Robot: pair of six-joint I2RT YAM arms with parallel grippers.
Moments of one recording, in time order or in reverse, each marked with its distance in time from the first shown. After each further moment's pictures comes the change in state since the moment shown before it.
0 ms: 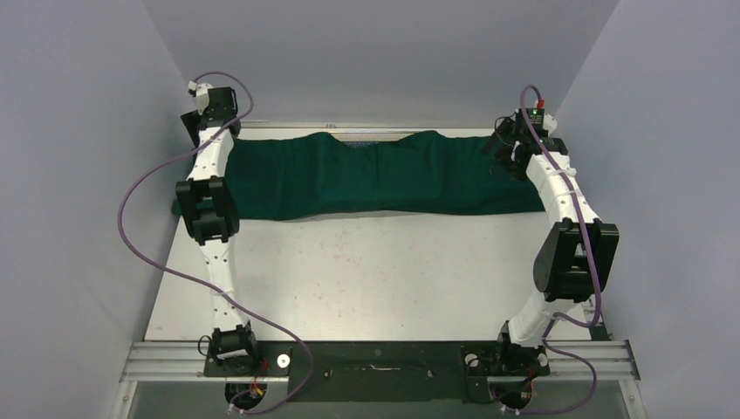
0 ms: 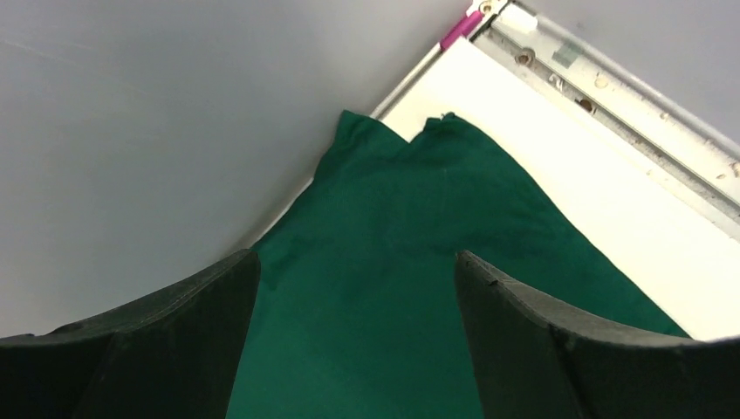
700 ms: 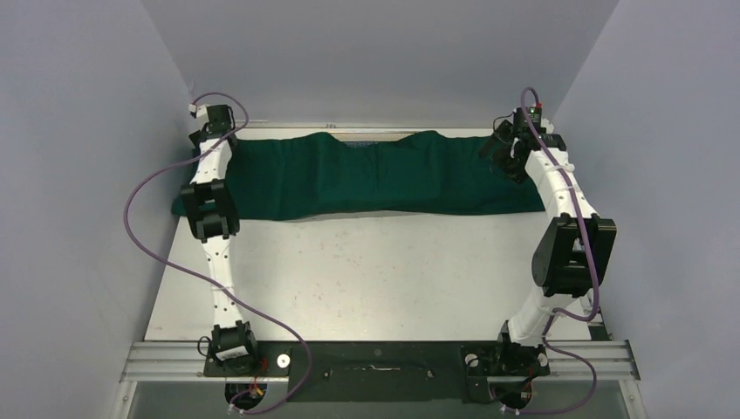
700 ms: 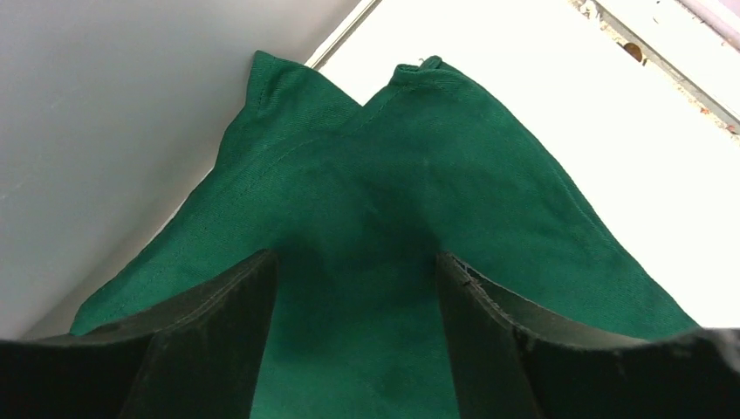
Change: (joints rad) left arm 0.062 0.229 0.130 -0.013 0.177 -0.109; right arm 0.006 0.037 0.032 -0.092 -0.037 0.041
